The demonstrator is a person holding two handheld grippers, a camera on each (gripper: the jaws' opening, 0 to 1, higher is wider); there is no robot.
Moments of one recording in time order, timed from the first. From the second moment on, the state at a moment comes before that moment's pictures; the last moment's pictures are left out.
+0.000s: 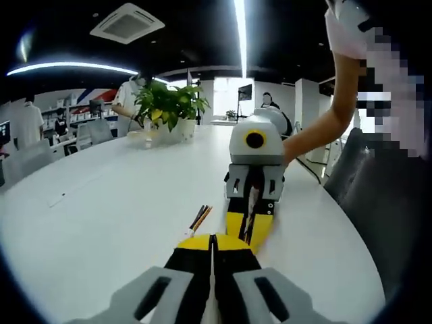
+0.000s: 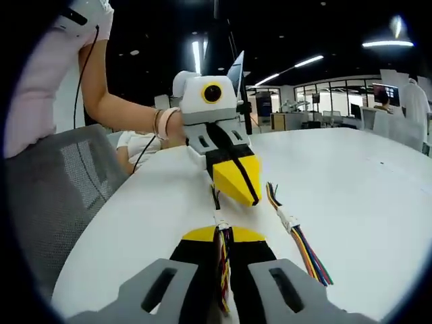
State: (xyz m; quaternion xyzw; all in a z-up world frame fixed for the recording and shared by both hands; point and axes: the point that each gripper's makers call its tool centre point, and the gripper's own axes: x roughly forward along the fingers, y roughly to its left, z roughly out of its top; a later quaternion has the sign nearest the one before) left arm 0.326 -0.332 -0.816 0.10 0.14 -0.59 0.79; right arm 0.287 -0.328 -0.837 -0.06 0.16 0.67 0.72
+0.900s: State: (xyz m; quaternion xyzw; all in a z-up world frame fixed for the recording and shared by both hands) left arm 0.316 -0.322 -0.830 0.10 0.17 -0.57 0.80; right arm 0.308 -0.337 -0.841 -0.07 0.16 0.64 0.74
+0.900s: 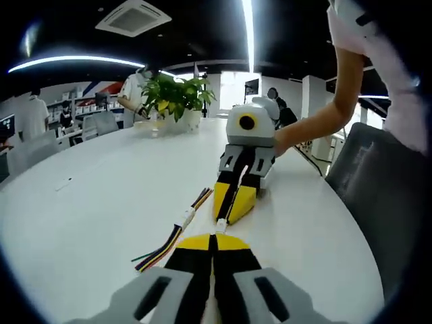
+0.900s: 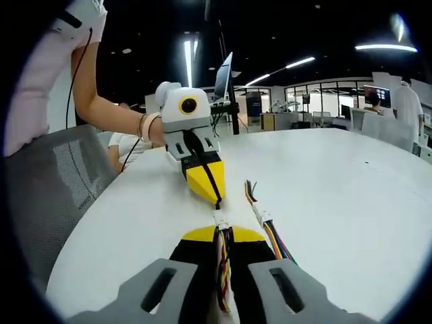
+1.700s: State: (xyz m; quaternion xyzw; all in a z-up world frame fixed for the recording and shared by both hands) left arm 0.308 -0.313 -0.831 0.09 0.19 -0.54 0.81; right arm 0.313 -0.341 -0.843 -0.07 0.17 0.63 0.75
